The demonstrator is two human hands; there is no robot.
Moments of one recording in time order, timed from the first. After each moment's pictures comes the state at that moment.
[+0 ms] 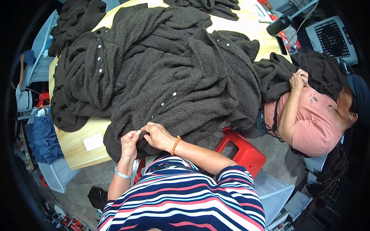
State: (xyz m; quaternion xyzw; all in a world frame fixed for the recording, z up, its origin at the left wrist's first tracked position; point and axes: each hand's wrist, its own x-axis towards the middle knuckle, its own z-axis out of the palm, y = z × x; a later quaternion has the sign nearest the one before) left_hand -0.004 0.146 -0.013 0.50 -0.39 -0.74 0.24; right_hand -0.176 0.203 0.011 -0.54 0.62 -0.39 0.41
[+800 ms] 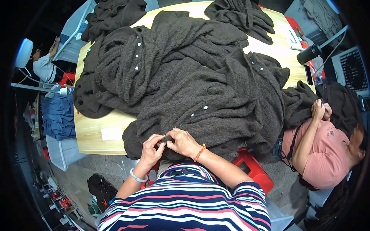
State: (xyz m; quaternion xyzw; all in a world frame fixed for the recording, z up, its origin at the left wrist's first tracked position) left_hand -0.008 0.154 0.035 0.40 -0.77 -0.44 0.23; right_hand -0.185 0.198 0.011 -0.61 0.58 -0.39 0.37
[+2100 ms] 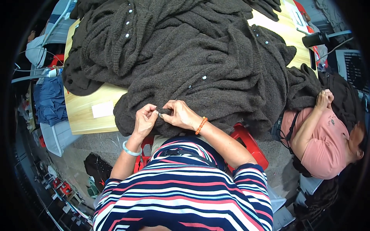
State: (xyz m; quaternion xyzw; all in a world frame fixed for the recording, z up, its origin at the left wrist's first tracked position) left_hand -0.008 0.148 0.005 0.48 -0.57 -0.63 0.21; right_hand -0.198 0.192 0.015 -0.51 0.54 -0.35 0.57
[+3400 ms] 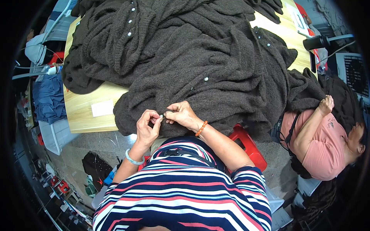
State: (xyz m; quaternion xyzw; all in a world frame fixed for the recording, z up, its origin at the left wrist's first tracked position) left_hand -0.012 0.170 0.028 0.46 -0.72 -0.44 0.27; right_hand -0.188 0.201 -0.010 -0.23 0.49 -0.42 0.73
